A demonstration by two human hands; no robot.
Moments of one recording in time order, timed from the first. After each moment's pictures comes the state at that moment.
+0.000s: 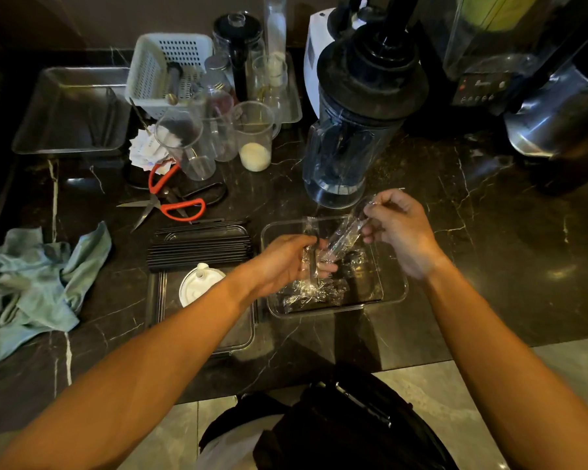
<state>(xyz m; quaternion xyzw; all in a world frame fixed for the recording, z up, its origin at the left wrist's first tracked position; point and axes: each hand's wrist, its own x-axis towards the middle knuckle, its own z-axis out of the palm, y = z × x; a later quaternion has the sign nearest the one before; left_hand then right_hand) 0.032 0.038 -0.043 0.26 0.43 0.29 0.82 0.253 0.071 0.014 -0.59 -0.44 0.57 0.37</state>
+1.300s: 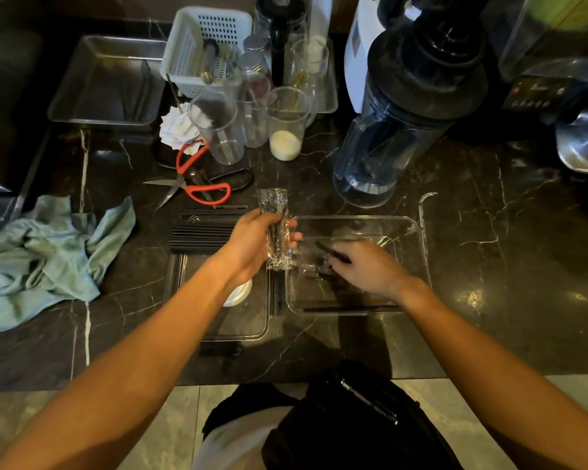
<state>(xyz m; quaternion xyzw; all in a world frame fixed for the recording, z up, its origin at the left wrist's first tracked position) -0.031 0.034 -0.032 0.15 0.50 0.48 0.70 0.198 0.065 -0.050 -0.49 -0.80 0.34 -0.05</state>
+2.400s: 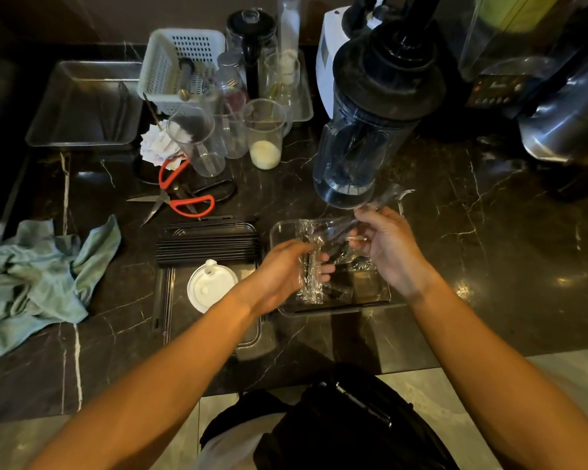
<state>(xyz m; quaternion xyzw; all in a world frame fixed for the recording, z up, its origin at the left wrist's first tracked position) 0.027 0.016 -0.042 0.16 0.44 0.37 0.80 0.226 0.067 -0.015 -0.51 -0.30 0.68 0.43</state>
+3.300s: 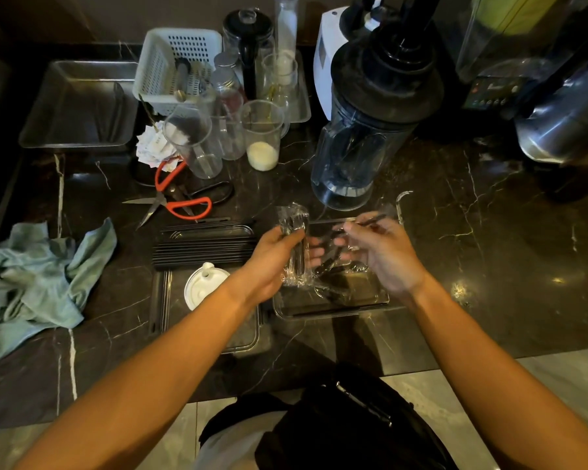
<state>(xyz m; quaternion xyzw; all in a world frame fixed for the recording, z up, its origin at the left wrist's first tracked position) 0.022 0.034 -0.036 0.16 0.48 0.43 0.75 0.228 0.054 -0.010 -0.50 -0.37 0.68 0.39</state>
